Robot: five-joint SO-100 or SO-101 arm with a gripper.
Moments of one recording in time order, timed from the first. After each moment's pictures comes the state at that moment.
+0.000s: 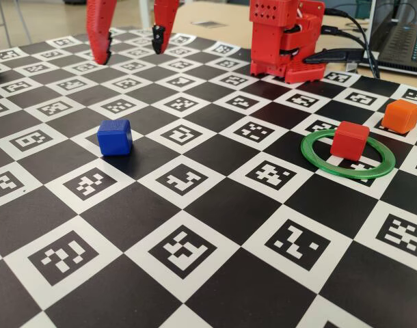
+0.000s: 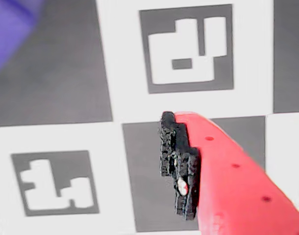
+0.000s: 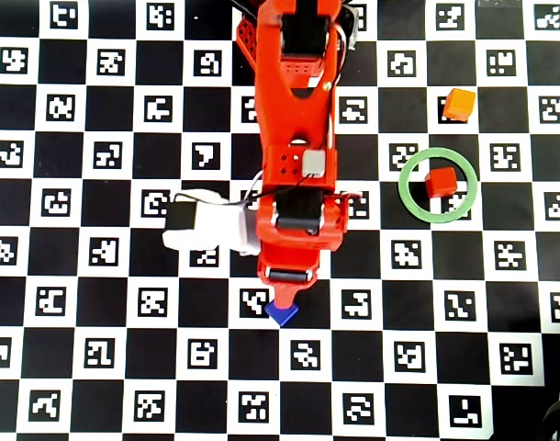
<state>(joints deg) 4.2 72.7 64.7 92.1 0.4</state>
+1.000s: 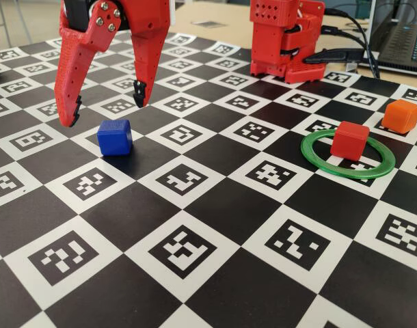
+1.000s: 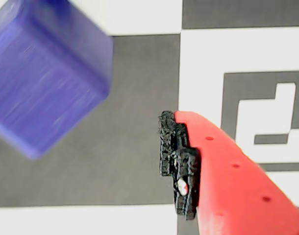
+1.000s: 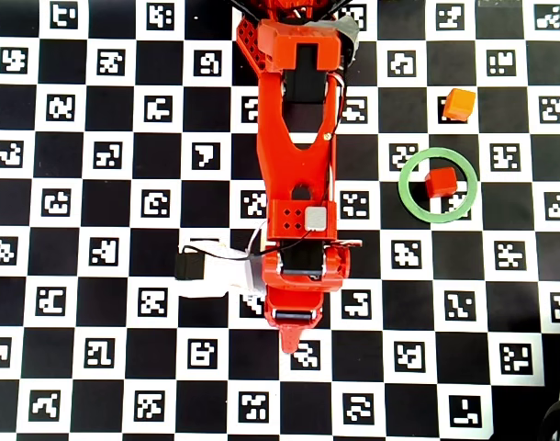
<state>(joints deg) 2.3 57.6 65.4 78.8 -1.2</state>
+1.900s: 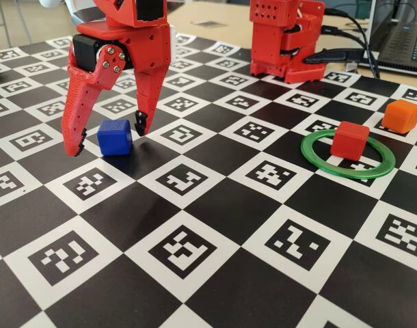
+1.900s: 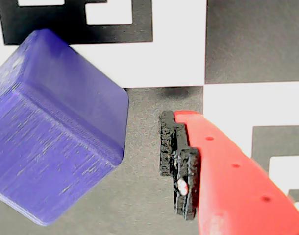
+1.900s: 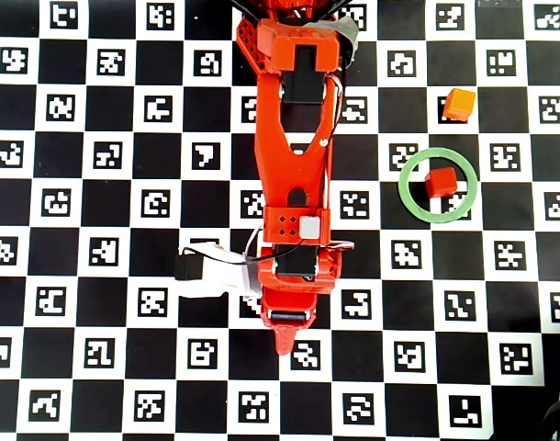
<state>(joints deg) 2.9 57.5 72.4 68.9 1.8</state>
